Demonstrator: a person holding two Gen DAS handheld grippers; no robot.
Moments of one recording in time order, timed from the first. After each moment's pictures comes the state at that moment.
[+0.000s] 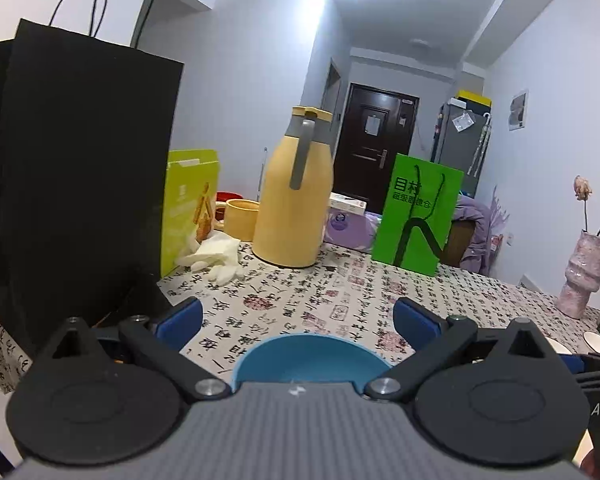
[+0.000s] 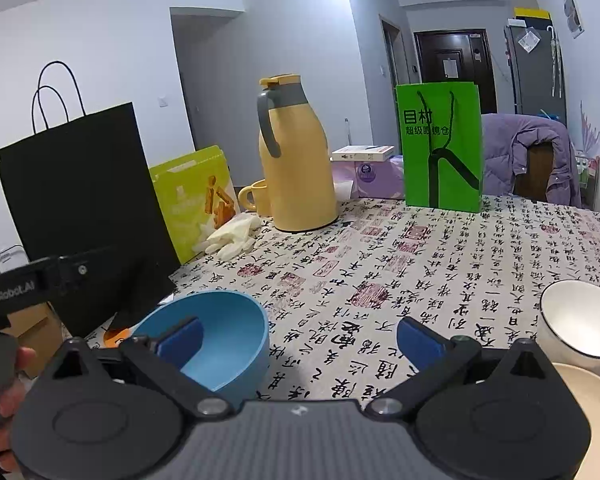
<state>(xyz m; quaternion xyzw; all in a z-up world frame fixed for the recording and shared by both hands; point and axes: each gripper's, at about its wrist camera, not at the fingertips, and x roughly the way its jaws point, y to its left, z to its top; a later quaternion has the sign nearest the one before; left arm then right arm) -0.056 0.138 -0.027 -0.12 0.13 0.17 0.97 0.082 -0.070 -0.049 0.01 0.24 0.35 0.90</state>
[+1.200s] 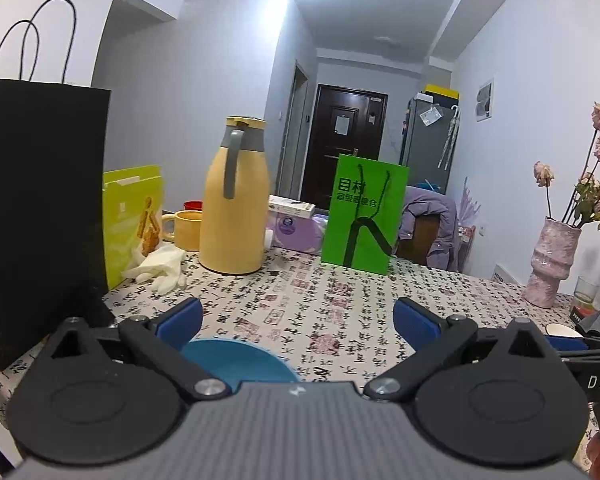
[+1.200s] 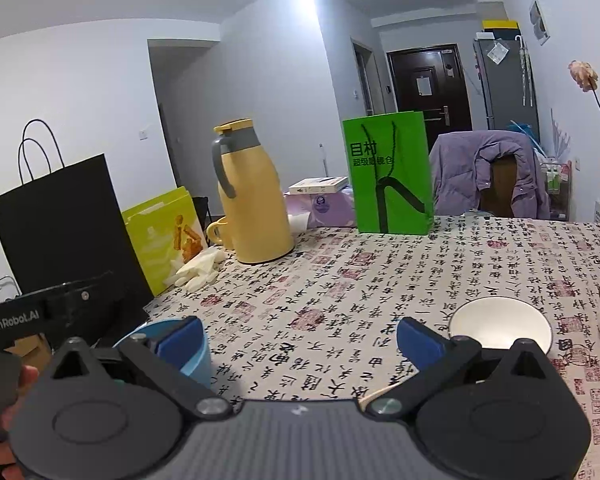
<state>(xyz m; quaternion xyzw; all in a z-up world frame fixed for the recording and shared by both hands) -0.037 0.058 -0.009 -0.09 0.13 0.13 0.98 0.091 -0.158 -0.028 0.05 0.22 0.32 0.92</state>
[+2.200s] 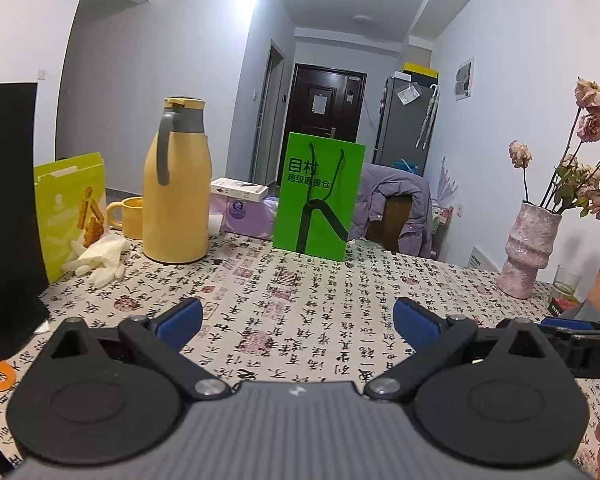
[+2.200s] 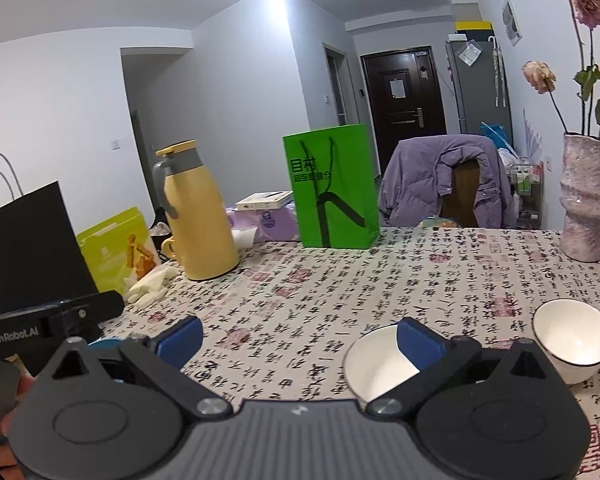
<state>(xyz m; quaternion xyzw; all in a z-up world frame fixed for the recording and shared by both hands) 0.032 0.000 -0.005 -0.09 0.16 0.10 0.98 0.142 -0.236 -0.016 0.05 0.22 0.29 0.93</state>
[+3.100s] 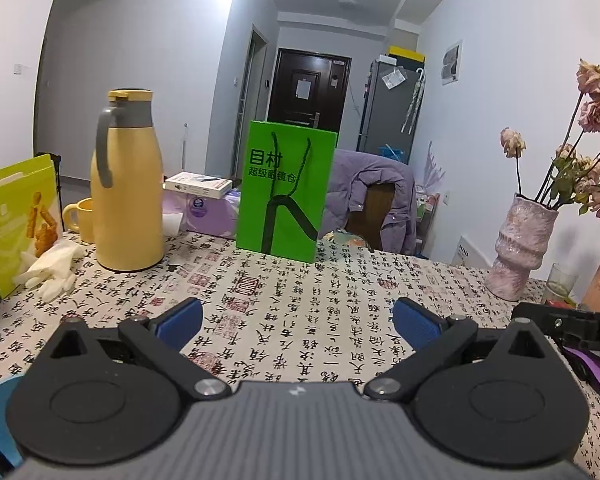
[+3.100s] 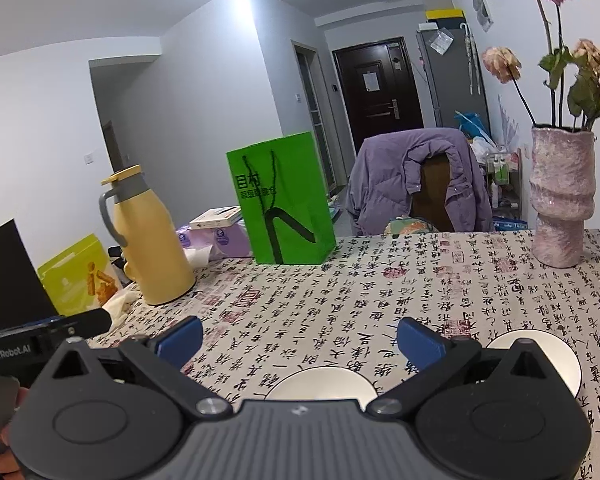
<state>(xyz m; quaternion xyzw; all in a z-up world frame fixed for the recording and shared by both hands) 0.113 -0.031 0.002 -0.08 0.19 0.08 0.98 0.221 -0.290 -0.006 0.08 0.24 0.26 0.93</state>
